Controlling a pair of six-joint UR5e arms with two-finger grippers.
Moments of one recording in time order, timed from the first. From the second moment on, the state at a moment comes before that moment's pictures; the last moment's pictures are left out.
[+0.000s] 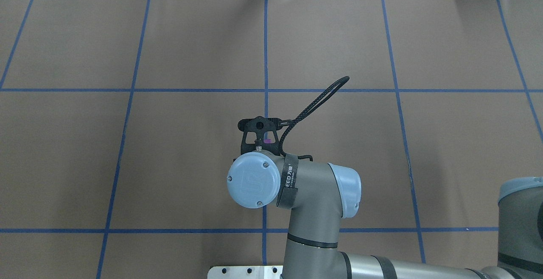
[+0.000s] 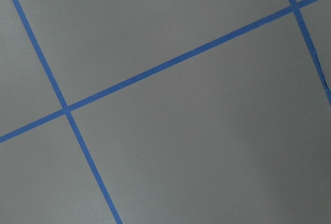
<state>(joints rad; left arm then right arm) -1.31 -1.68 -1.98 -1.21 -2.25 0.12 0.26 -0.80 1.71 -1.72 1.40 1.37</state>
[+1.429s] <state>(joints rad) -1.31 -1.68 -1.97 -1.22 -2.25 0.12 0.22 -0.82 1.68 -1.71 1.34 1.37</state>
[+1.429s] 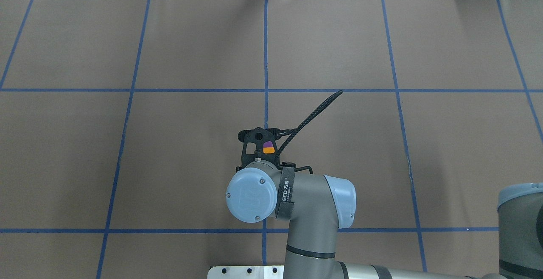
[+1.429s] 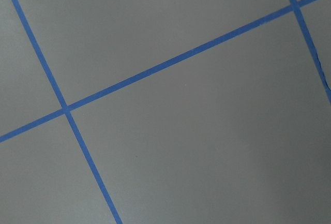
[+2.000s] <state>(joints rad) -1.31 -1.68 -1.97 -1.22 -2.26 0.12 0.22 -0.82 1.67 -1.71 1.34 1.33</state>
